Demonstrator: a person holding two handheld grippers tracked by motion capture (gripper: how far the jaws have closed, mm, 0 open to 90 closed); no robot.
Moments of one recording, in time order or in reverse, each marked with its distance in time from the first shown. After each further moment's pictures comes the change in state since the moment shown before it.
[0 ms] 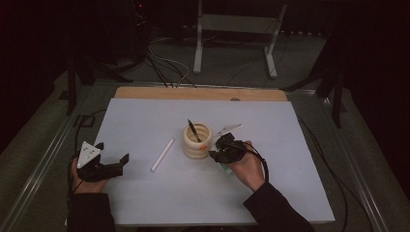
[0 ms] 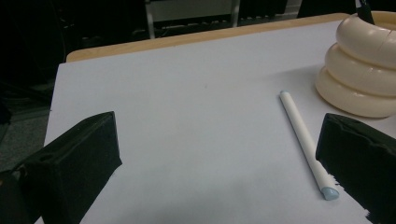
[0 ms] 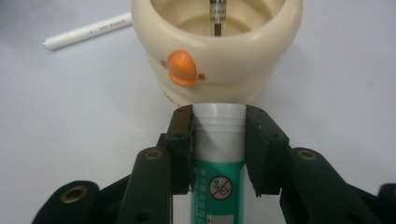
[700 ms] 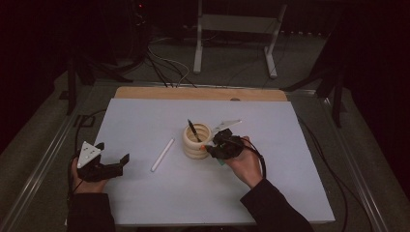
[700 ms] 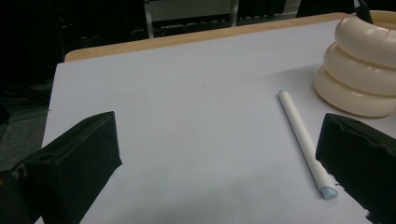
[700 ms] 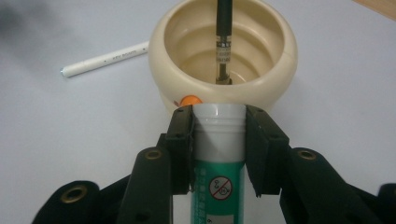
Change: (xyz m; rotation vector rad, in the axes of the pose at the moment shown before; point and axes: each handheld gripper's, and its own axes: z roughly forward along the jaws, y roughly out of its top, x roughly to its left) left arm 0.000 0.000 0.000 0.000 -0.005 0.000; right arm 0.005 0.016 -0.007 -0.056 0.004 -0.011
